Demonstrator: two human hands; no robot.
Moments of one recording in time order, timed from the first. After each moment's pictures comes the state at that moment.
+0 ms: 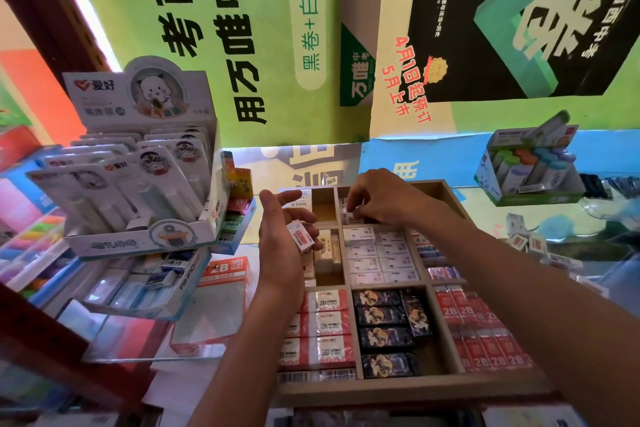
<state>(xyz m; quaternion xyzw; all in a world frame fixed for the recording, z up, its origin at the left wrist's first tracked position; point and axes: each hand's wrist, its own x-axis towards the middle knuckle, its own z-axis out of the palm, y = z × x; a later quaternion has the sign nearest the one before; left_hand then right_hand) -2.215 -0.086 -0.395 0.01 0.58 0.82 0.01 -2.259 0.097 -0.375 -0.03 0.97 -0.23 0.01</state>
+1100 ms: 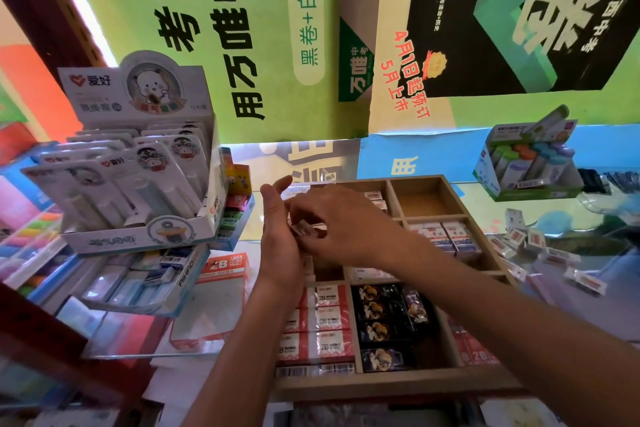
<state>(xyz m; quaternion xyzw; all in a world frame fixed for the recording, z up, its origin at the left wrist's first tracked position) -2.212 -0.086 -0.390 0.04 0.54 0.84 0.04 -2.204 0.026 -0.363 -0.23 0.94 -0.23 -0.11</state>
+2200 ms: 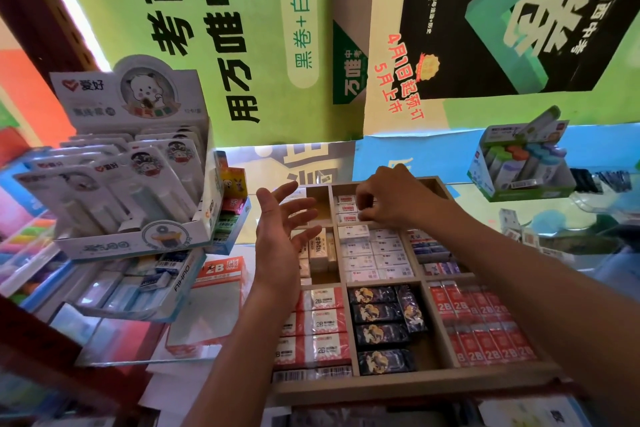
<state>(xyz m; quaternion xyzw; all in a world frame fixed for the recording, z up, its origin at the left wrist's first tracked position) -2.210 -0.086 -0.391 0.02 0.60 0.80 0.01 -2.253 0.116 -0.381 -0.10 0.99 -0.03 -0.07</state>
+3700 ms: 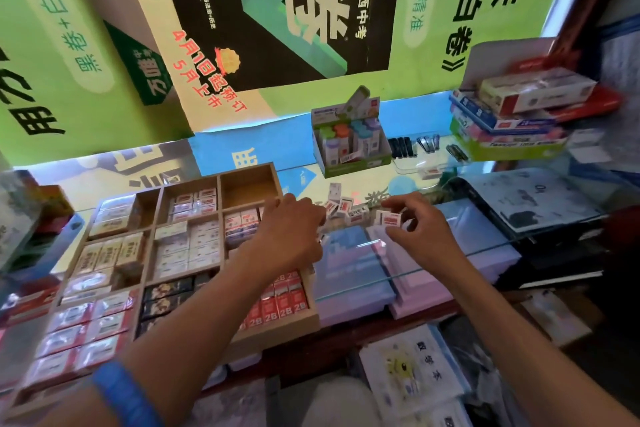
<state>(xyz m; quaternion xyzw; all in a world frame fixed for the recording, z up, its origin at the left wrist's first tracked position) -2.143 0.137 -0.394 0.42 0.90 -0.02 -0.01 -2.028 0.335 -0.454 0.15 0.85 -0.45 -0.24</state>
